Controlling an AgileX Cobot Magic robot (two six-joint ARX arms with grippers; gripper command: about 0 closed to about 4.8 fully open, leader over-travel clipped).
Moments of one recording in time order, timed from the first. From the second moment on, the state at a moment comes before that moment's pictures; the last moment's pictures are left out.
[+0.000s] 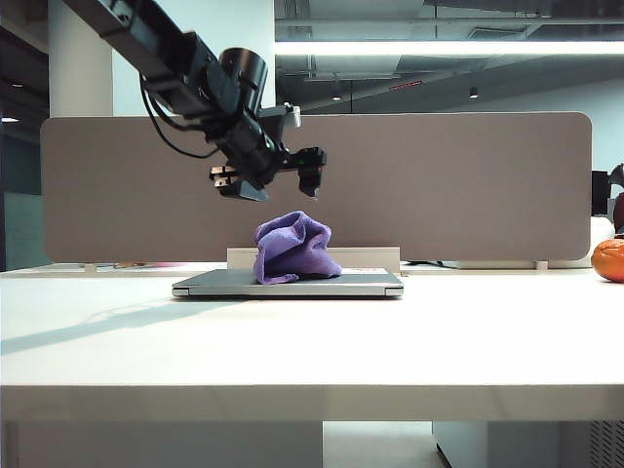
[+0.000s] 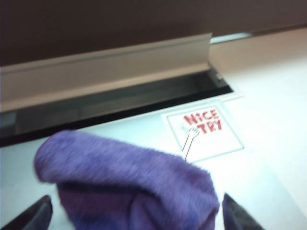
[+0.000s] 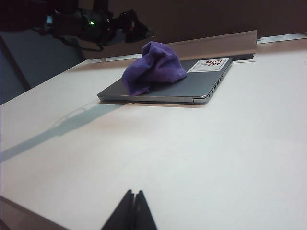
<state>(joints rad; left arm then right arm) -0.40 2.30 1.99 -0.06 -0.03 -0.03 0.00 0.00 0.01 -0.04 -0.47 0.21</state>
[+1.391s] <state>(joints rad) -0.40 1.77 1.99 -0.66 -0.01 0.07 0.00 0.00 0.01 -0.04 0.02 0.07</state>
